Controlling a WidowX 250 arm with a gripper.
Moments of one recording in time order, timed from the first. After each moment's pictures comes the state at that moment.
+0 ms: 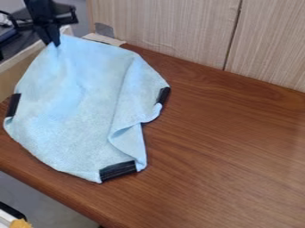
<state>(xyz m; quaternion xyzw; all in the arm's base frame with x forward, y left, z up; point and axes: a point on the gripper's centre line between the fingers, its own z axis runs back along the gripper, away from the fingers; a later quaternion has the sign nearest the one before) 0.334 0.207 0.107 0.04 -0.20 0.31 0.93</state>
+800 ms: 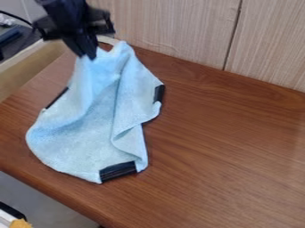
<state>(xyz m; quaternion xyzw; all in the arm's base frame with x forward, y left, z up) 0.279 0.087 0.126 -0.05 -0.23 0.16 0.96</state>
